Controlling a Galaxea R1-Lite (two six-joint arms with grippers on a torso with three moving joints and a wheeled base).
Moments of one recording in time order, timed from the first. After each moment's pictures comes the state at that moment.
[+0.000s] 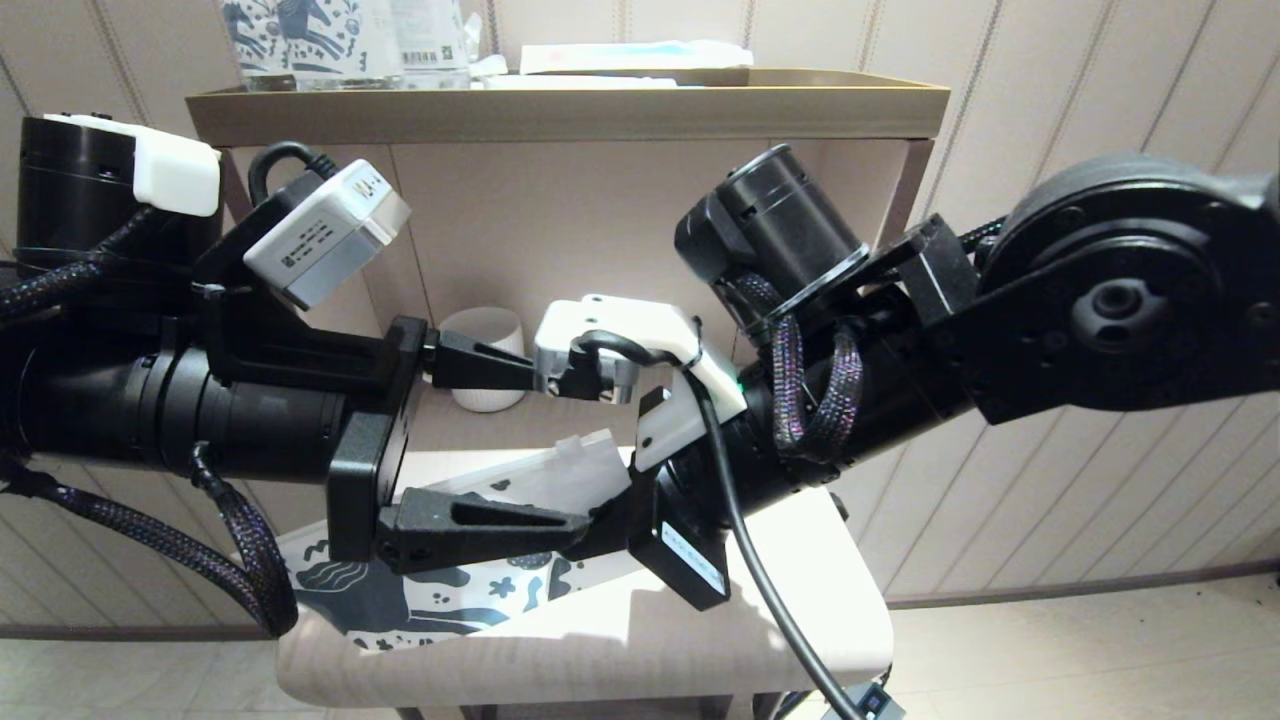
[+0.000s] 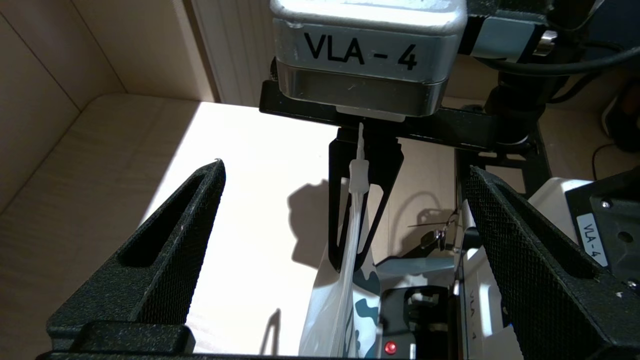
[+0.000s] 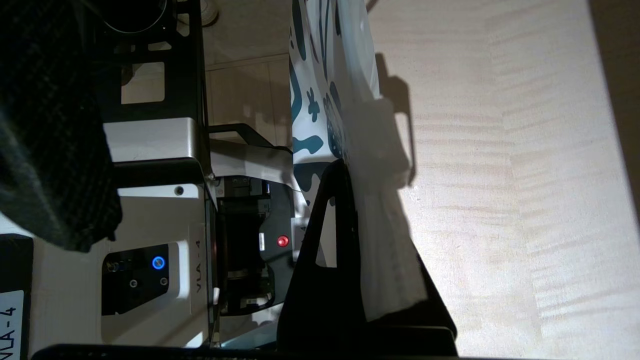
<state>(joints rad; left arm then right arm) -0.53 1.46 -1.08 0.00 -0.85 0.38 0.85 1.86 -1.74 0.58 0.46 -0.42</state>
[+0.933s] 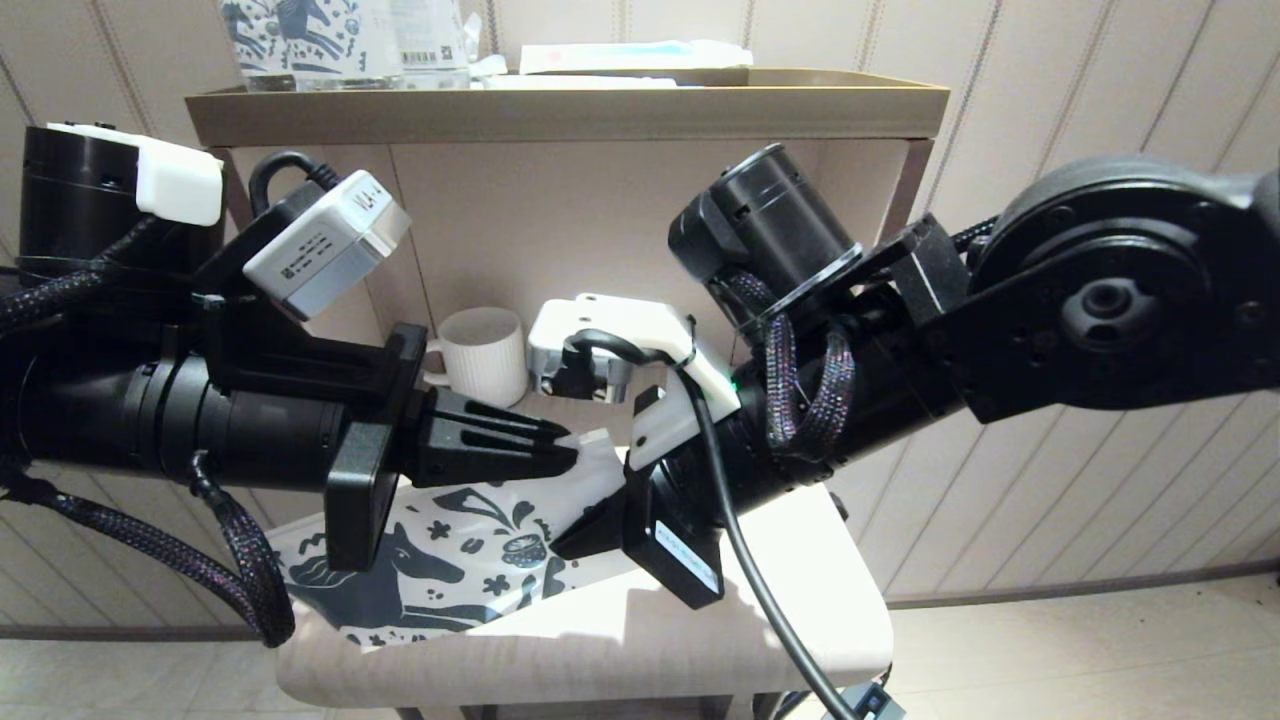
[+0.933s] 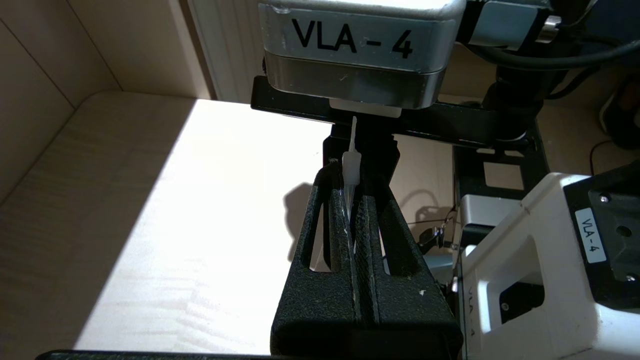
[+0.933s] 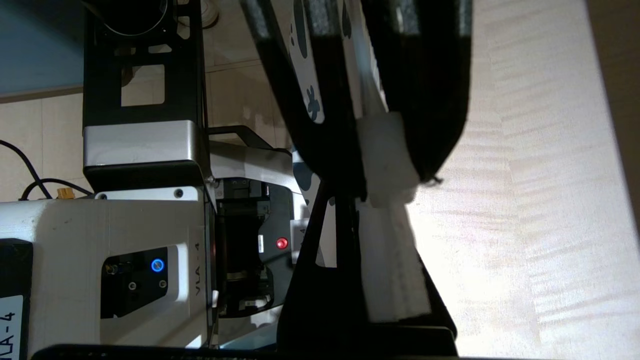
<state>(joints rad) -0.53 1.45 -1.07 0.00 -0.85 0.38 0.86 1.87 -1.75 0.58 0.46 -0.42</state>
